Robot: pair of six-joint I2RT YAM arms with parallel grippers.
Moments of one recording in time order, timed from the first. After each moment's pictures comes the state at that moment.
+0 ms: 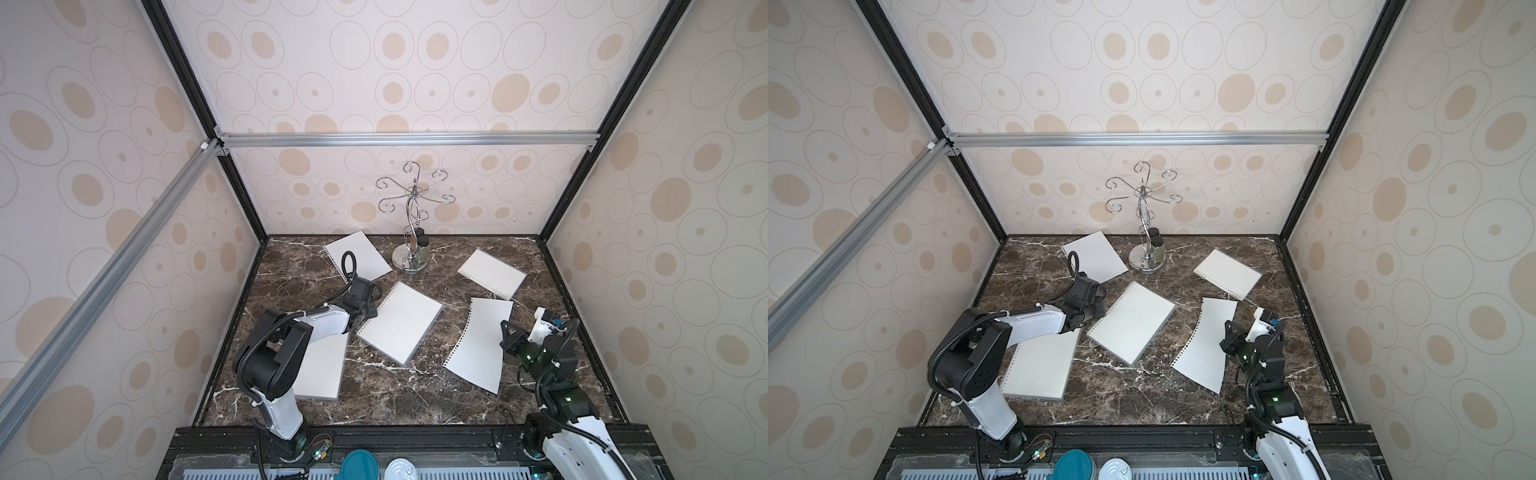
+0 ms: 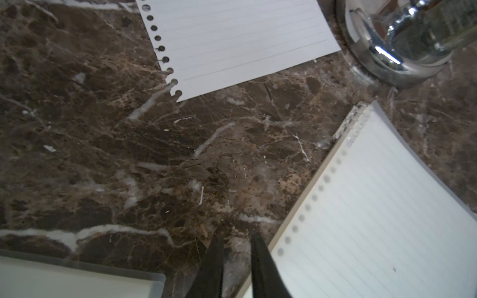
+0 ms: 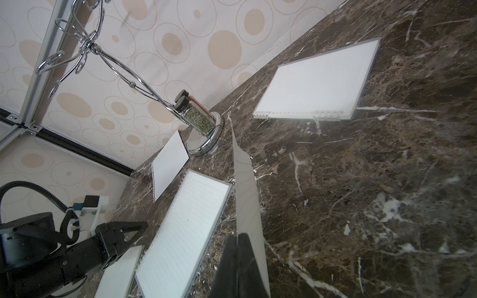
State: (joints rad) left arm -0.48 1.78 0.95 -0.07 -0.24 -0.60; right arm 0.11 0.45 0.23 -0.09 -0.12 0.69
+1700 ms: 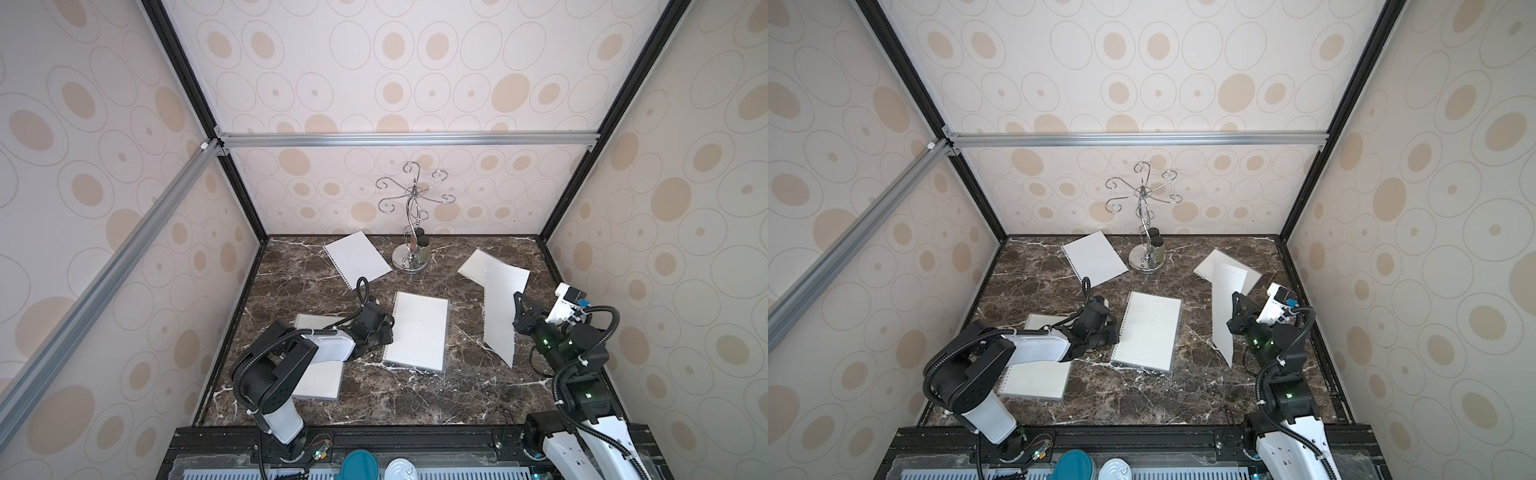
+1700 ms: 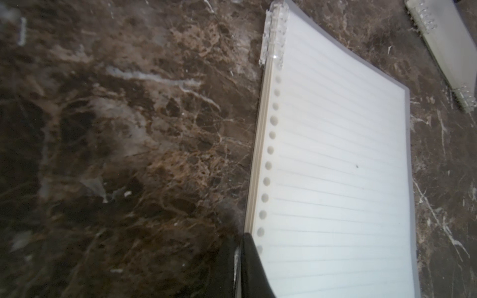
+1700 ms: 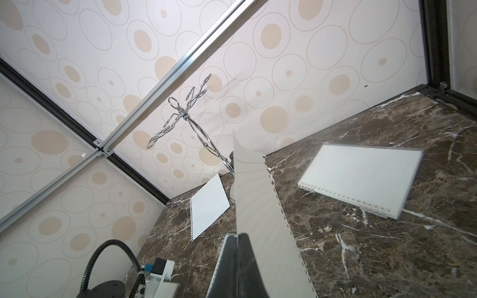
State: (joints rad) left arm -0.67 1.68 0.69 0.14 -0.03 -0.74; right arm 0.11 0.51 0.49 -0.04 -0.13 0.62
